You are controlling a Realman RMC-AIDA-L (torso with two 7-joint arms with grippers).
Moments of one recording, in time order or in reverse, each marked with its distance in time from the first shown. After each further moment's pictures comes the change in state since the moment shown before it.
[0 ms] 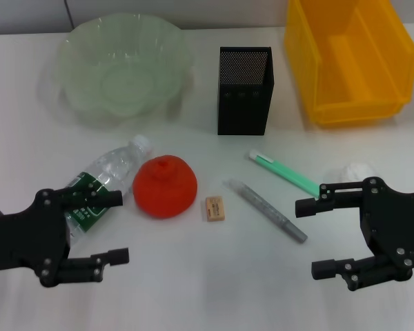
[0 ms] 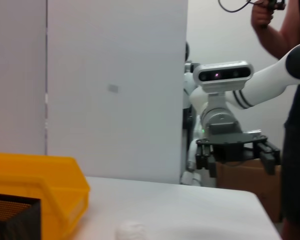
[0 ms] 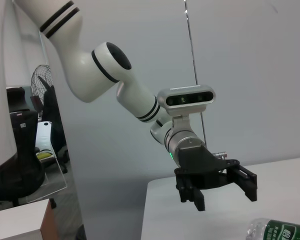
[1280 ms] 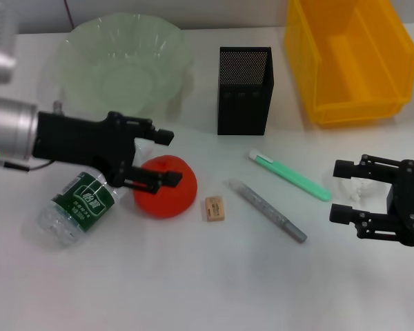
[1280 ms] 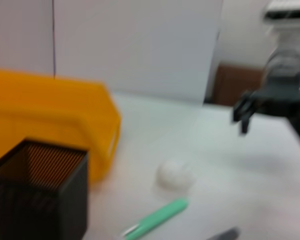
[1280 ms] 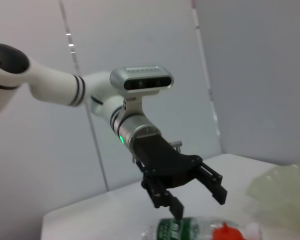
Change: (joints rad) left arm -0.316 -0.133 0.378 0.329 -0.143 -0.222 -0.500; right arm -0.106 -0.007 0.196 0.075 0.008 0.151 -0.002
